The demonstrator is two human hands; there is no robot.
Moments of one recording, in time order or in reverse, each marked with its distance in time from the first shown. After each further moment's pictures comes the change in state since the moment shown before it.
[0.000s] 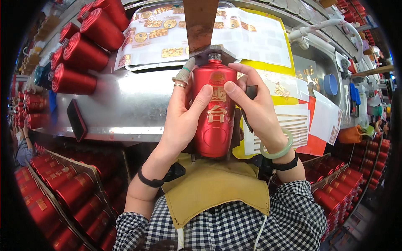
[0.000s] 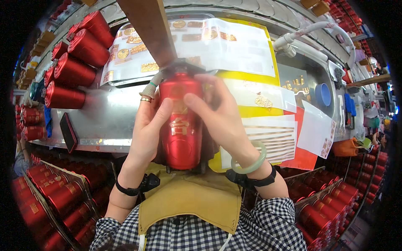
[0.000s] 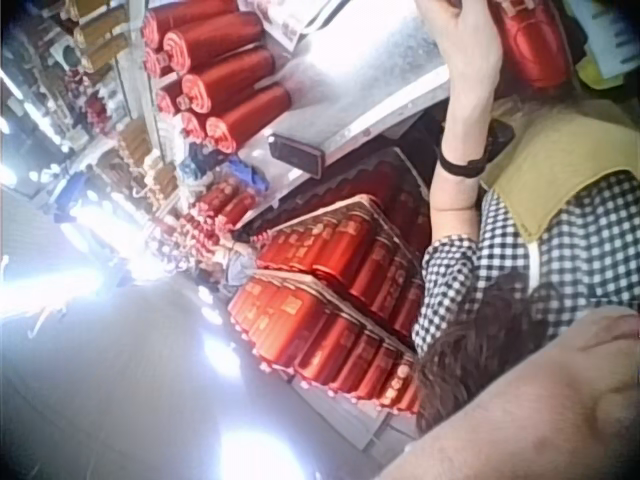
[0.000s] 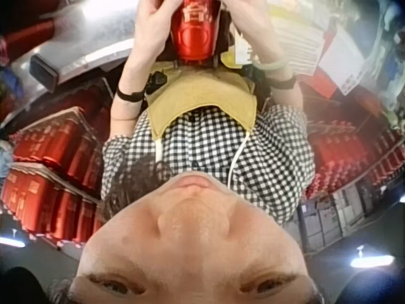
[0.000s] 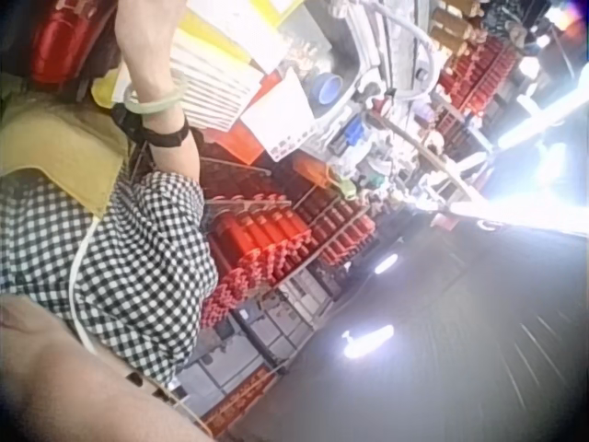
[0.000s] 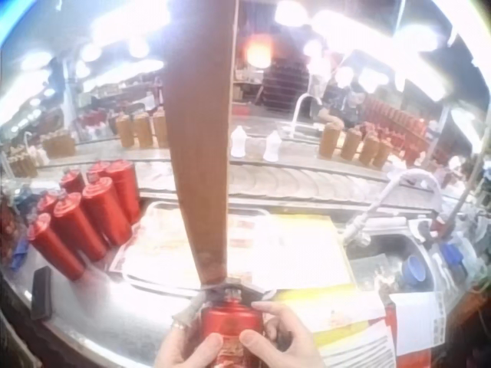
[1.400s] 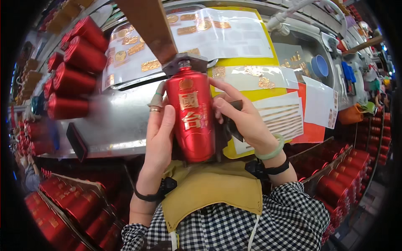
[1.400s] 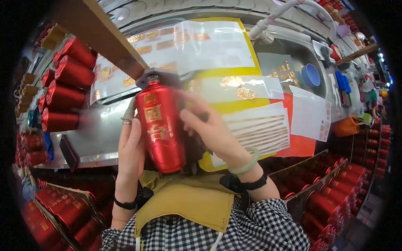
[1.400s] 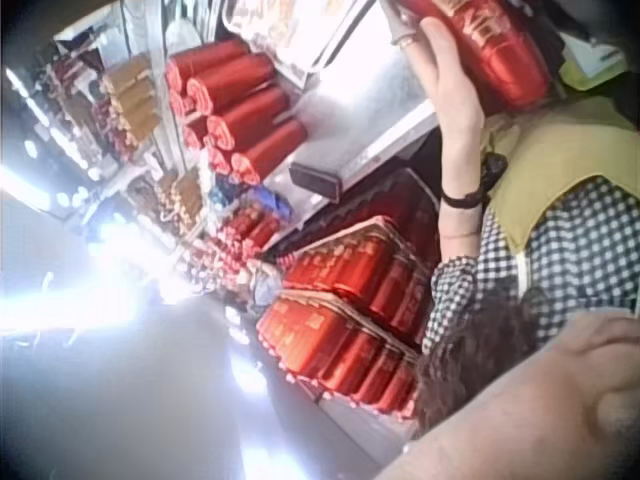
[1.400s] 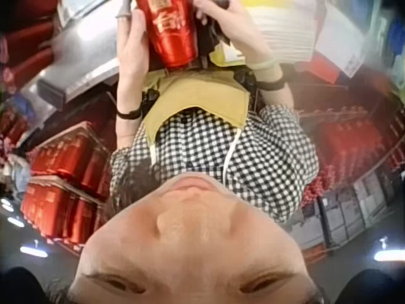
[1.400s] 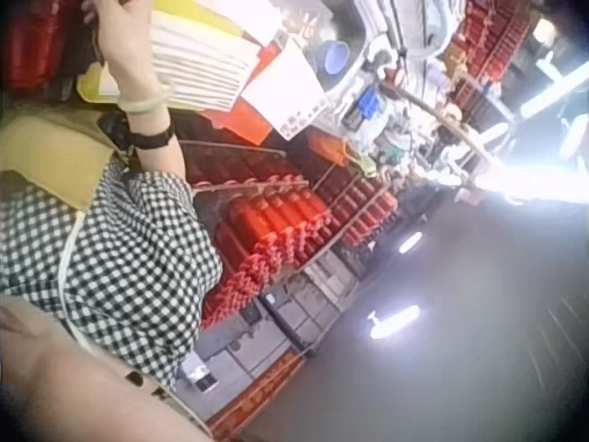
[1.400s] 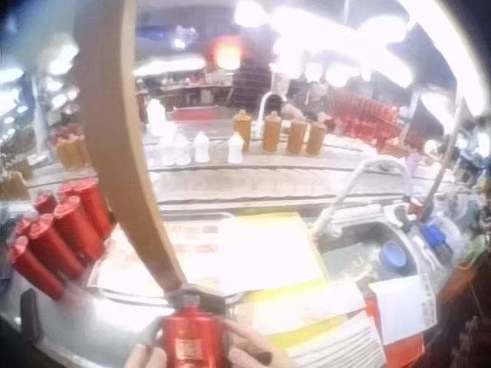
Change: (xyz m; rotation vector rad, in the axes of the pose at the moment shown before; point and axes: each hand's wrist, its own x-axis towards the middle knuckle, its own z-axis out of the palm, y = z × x) left_hand -0.013 0.001 0.012 -0.154 0.038 -0.207; right_hand -0.023 0.019 -0.041 0.195 -0.074 0.180
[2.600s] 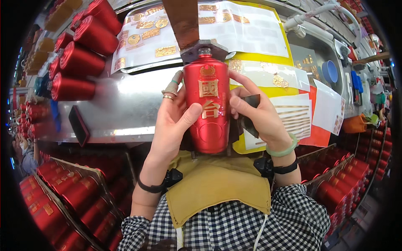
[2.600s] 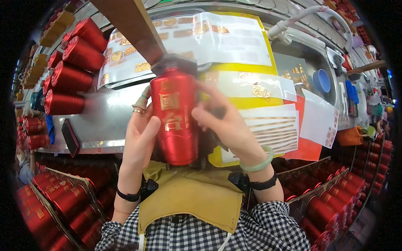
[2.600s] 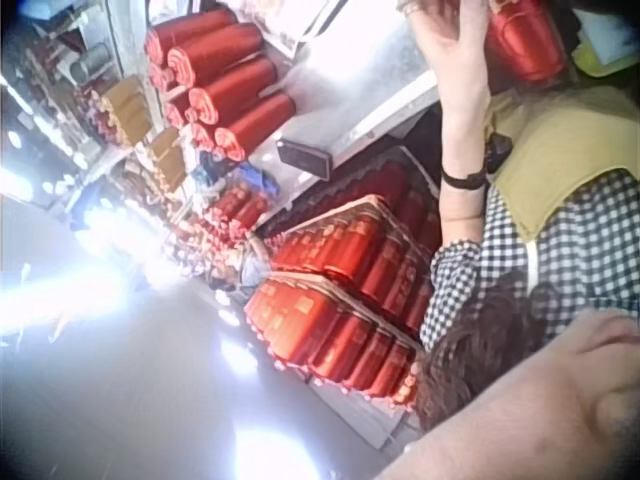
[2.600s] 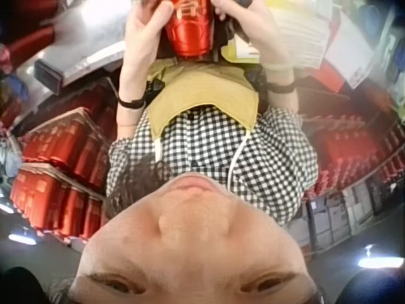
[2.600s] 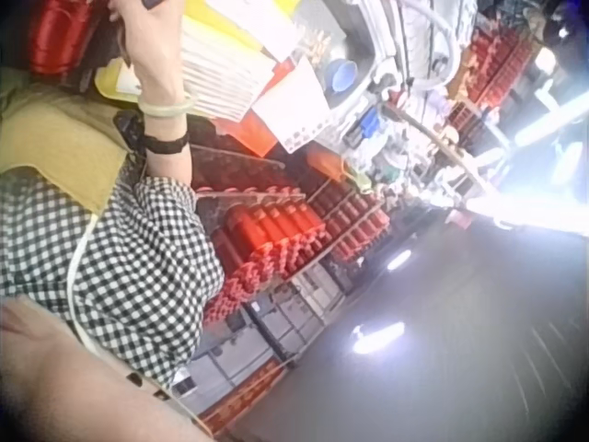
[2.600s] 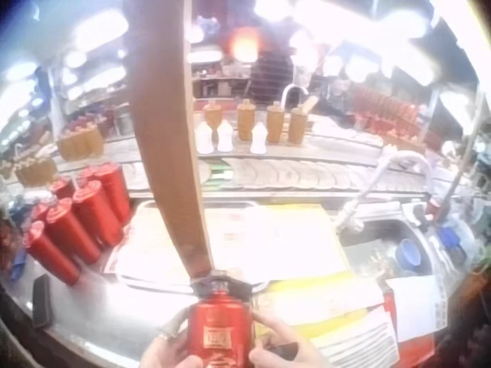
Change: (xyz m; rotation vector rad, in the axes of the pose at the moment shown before) left_hand -0.001 -0.004 -0.011 -0.077 -0.078 0.021; right_hand 0.001 -0.003 0.000 -0.036 -0.067 0.004
